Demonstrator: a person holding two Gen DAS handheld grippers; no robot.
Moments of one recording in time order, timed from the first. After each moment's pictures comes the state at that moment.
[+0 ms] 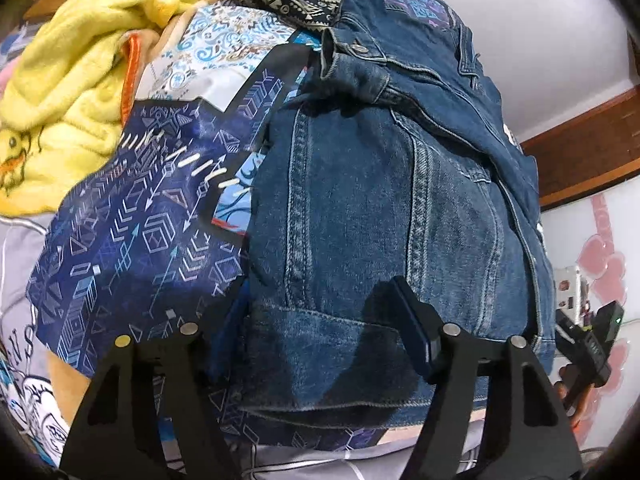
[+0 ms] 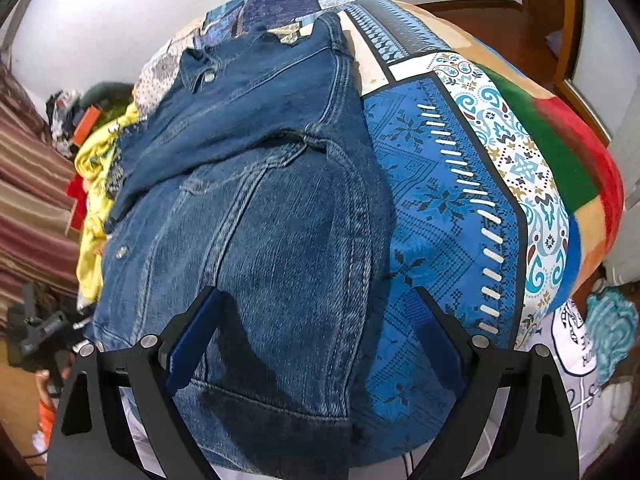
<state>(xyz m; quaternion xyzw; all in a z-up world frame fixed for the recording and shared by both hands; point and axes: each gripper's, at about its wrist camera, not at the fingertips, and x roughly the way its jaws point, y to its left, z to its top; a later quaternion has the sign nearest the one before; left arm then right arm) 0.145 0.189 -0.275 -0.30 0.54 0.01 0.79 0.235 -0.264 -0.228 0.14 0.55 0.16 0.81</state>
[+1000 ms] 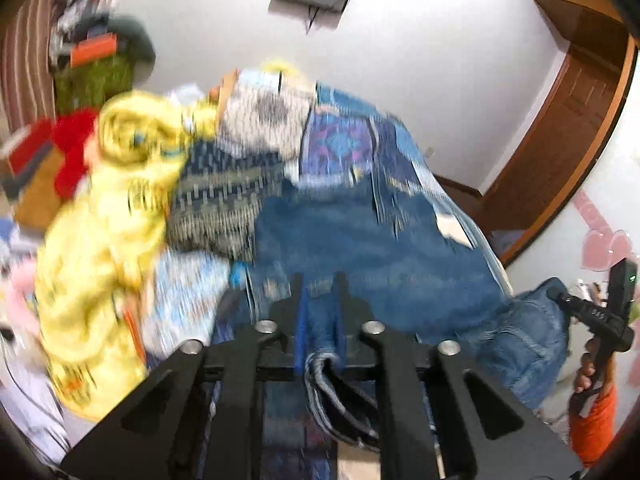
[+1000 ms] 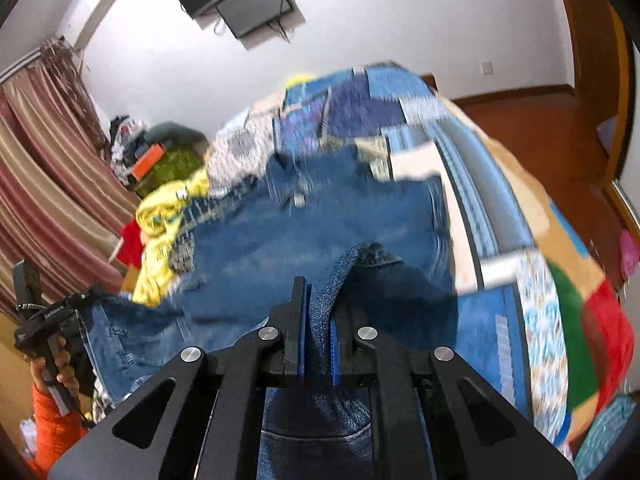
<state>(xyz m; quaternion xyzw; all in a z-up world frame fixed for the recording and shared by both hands) 0.229 0.189 -0.099 -0.15 0.36 0.00 0.92 0.308 -0.230 -0.129 0.14 0.40 0.25 0.87</state>
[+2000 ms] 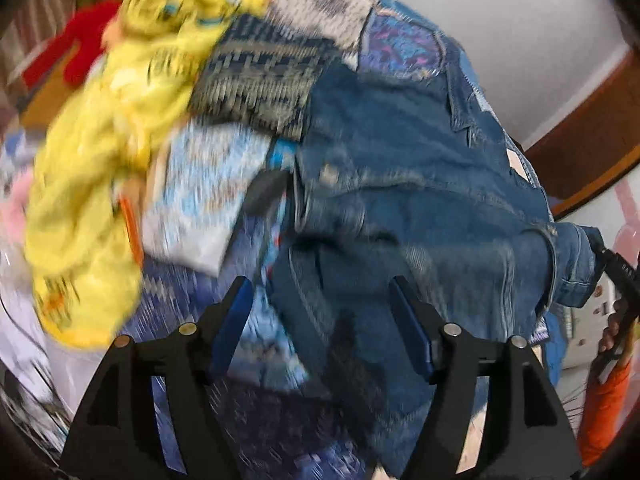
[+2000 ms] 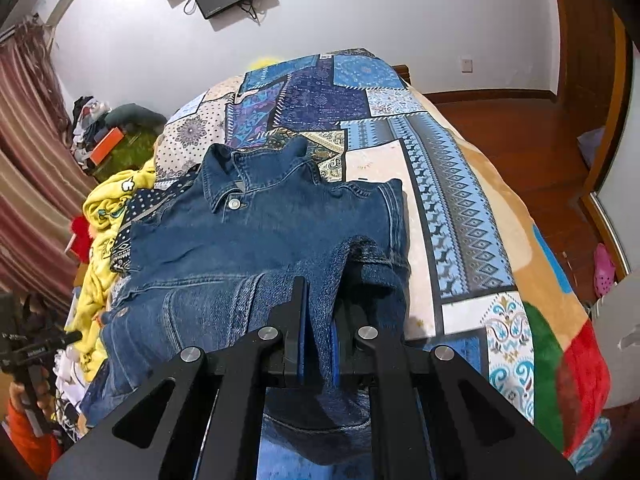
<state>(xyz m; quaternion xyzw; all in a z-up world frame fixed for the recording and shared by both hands) 0.221 0.203 -0.218 -0.22 0.52 0.04 0.82 0.360 -0.244 -0.161 0.09 0.44 0.20 0.87</state>
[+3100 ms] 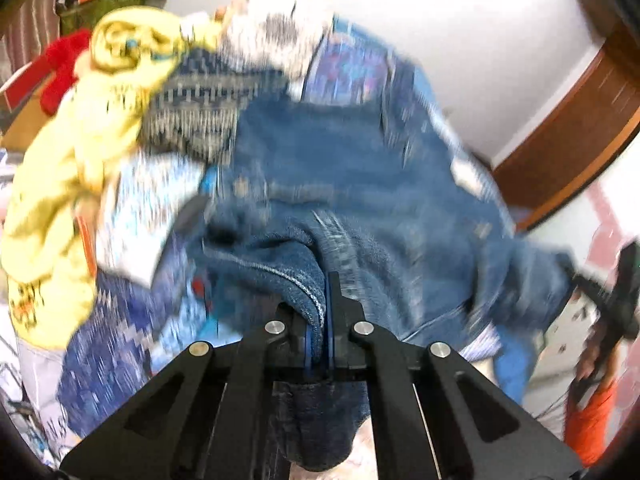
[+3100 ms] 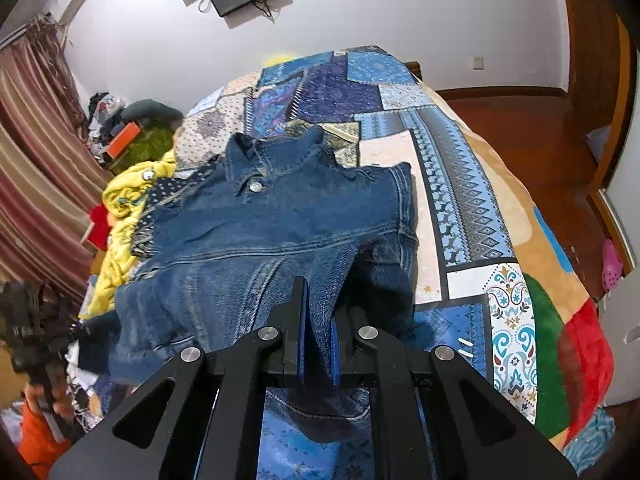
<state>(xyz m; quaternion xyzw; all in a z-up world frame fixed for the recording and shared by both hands) 0.237 0.148 -0.165 -0.22 0.44 0.01 0.87 0.332 -0.247 -0.154 0.09 0.44 0.23 0.86</state>
